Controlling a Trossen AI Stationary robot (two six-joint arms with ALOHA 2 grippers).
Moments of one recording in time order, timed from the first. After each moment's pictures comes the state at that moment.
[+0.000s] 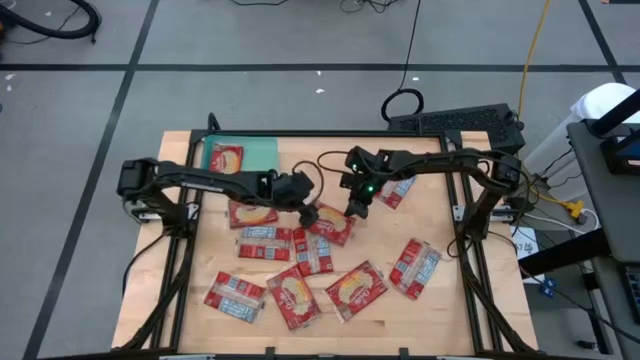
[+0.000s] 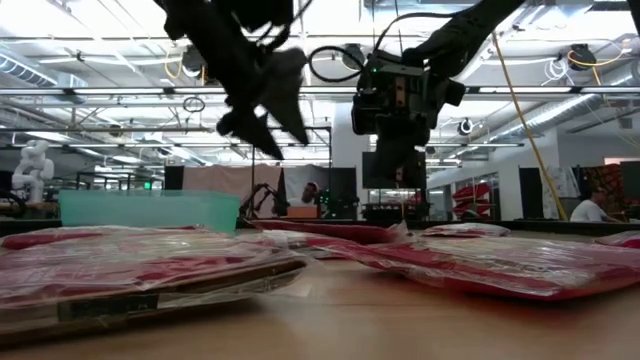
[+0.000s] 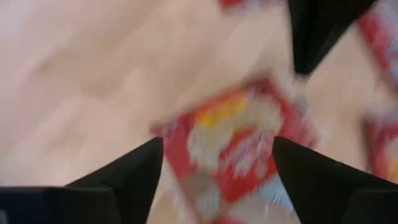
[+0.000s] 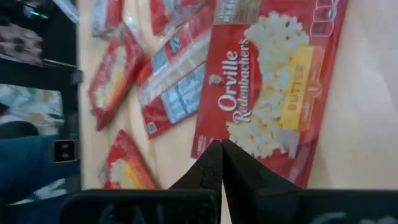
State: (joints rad) left arm 0.09 1.62 1.09 -0.38 -0.13 -0.51; right arm -0.34 1.71 1.03 -0.40 -0.68 0.20
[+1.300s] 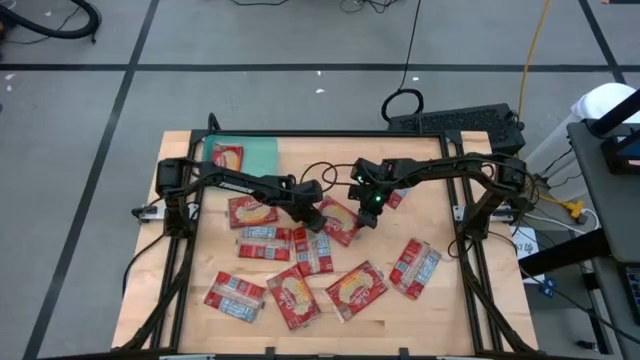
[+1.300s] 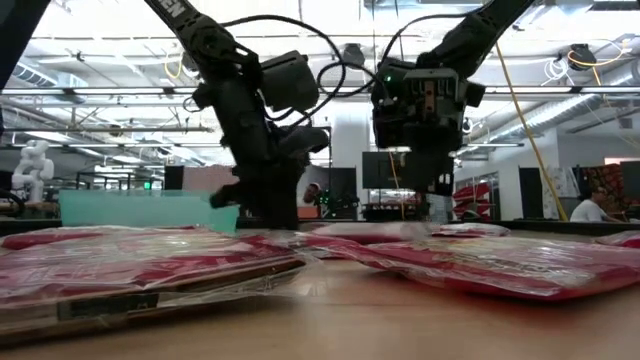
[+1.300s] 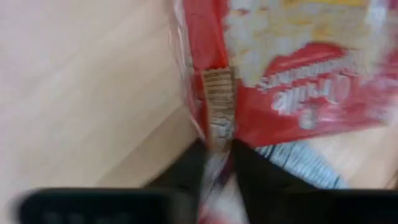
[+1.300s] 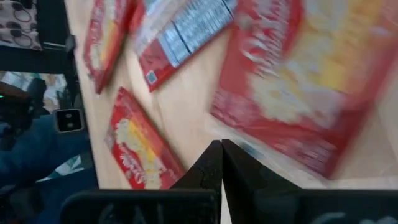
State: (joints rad) left arm 0.14 1.89 1.10 -0.30 0.16 -0.75; right arm -0.31 1.66 0.94 -0.47 -0.71 0.25
